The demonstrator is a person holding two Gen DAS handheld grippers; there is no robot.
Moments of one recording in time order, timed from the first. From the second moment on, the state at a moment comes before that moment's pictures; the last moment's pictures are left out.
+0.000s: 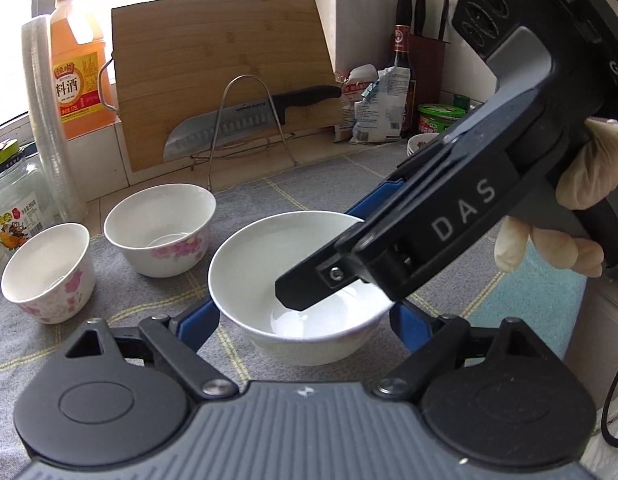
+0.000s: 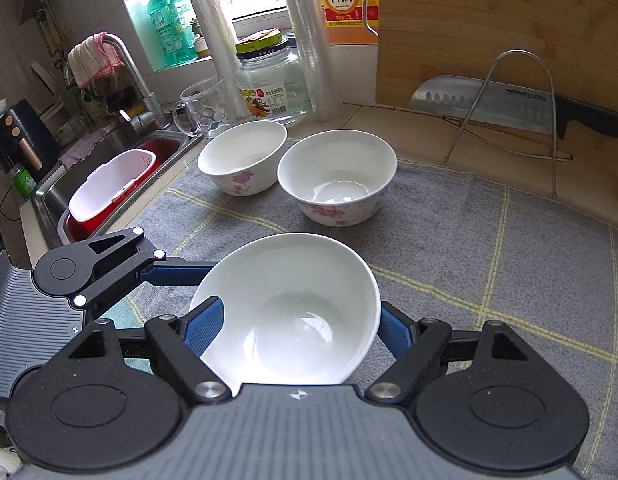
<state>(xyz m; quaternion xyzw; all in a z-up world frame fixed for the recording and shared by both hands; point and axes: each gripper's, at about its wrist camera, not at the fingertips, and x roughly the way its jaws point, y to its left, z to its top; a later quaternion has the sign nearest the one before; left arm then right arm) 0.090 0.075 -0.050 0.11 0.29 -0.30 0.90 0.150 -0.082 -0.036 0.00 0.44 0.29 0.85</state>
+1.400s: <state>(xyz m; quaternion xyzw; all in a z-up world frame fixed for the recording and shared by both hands) 0.082 0.047 -0.062 0.13 0.32 -0.36 0.87 0.126 -0.128 -0.047 0.01 0.46 0.24 0.85</state>
